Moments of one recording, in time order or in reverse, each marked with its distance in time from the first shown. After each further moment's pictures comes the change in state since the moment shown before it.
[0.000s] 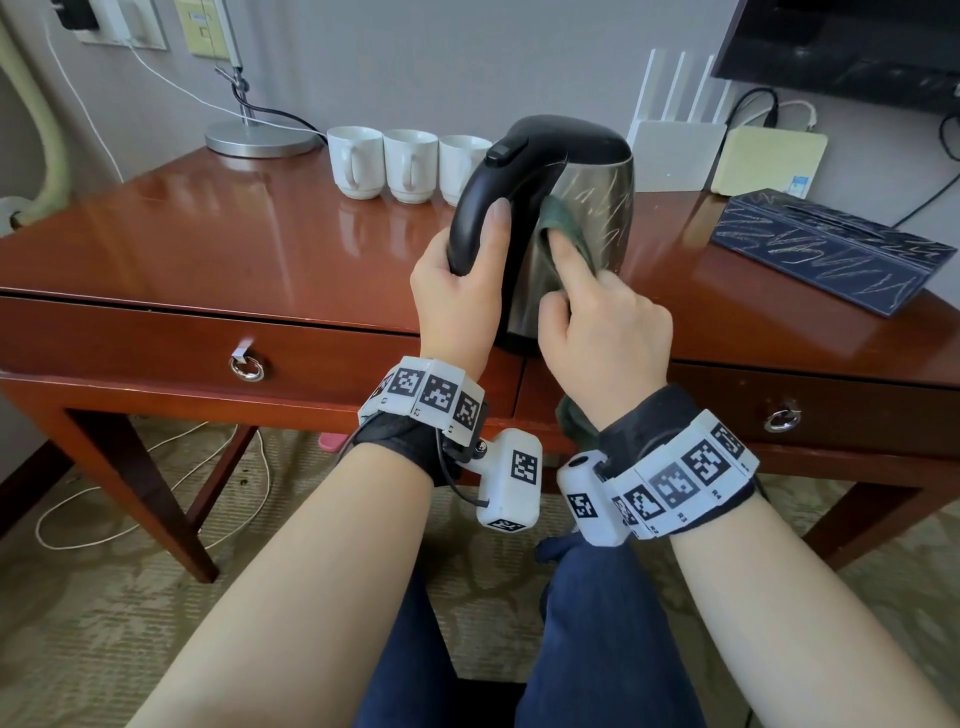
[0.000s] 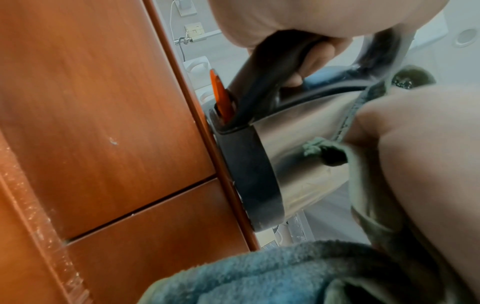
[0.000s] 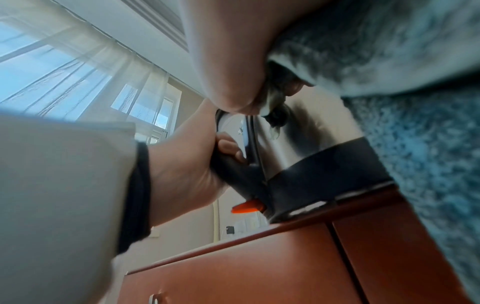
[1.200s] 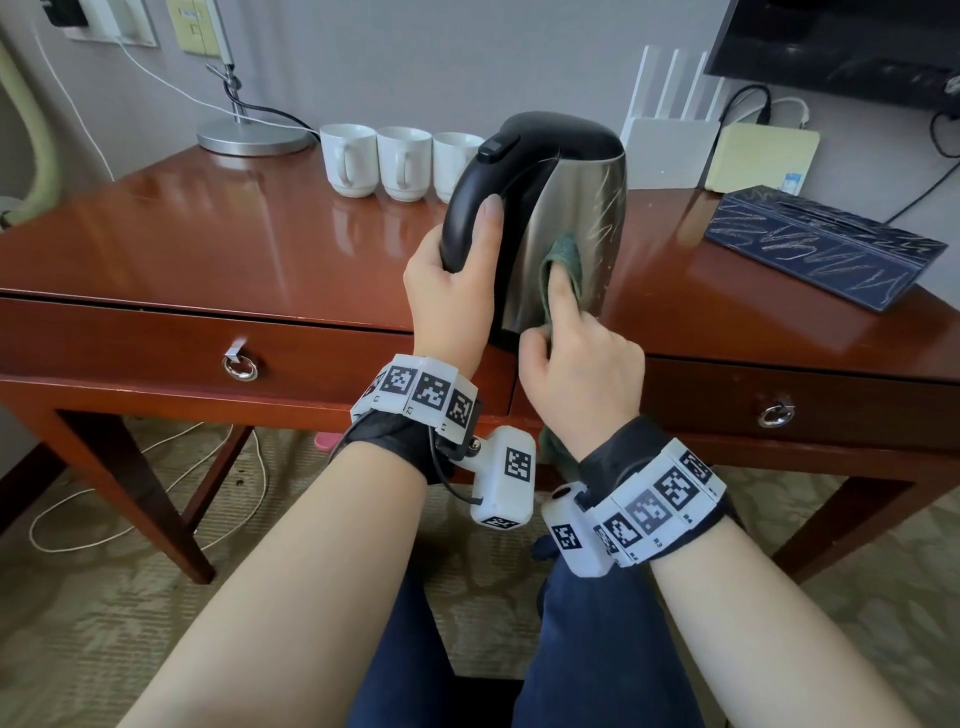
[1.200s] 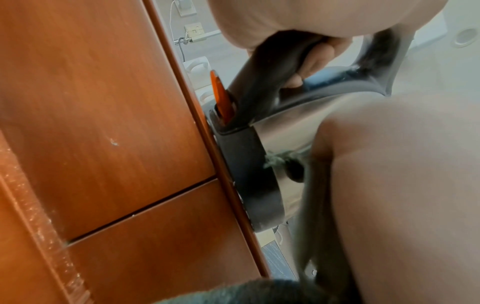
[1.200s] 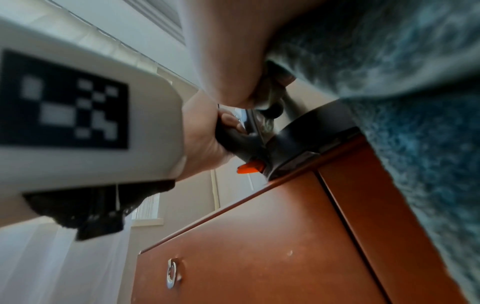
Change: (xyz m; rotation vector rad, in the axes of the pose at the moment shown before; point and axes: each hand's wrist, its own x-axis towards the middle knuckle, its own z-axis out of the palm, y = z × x) left_hand -0.001 0.002 0.000 0.029 -0.008 0.008; right_hand -0.024 -0.008 0.007 0.070 -0.120 0.075
